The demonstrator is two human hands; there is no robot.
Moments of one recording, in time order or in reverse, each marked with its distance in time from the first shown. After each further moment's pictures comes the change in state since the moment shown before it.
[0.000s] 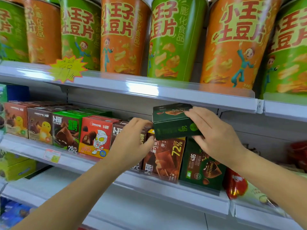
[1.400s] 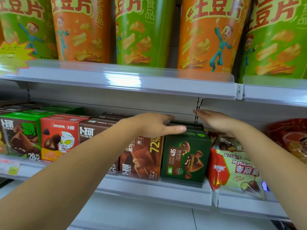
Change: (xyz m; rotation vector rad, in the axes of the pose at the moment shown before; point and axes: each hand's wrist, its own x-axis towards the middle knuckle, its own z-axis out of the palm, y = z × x) left_hand 0.102 0.062 0.069 0.209 -0.838 0.113; right_hand -0.019 0.101 0.028 0.550 -0.776 1.013
